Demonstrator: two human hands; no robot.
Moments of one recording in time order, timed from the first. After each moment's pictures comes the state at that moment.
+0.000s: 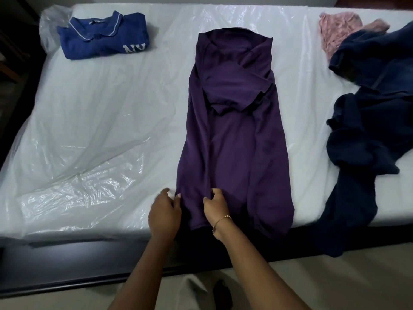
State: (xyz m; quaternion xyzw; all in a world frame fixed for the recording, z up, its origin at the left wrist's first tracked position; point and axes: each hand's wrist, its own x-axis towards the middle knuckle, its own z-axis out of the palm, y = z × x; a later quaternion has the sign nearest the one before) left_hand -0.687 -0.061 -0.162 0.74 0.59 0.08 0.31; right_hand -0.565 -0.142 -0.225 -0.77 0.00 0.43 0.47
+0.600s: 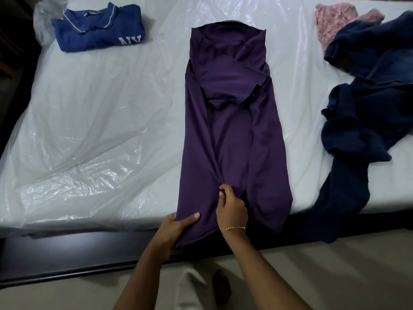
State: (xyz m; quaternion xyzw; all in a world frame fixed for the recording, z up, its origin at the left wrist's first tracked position) left_hand -0.704 -0.122 -0.121 0.41 0.55 0.01 0.73; right_hand -0.565 -0.209 -0.248 -0.93 -0.20 0.15 0.27
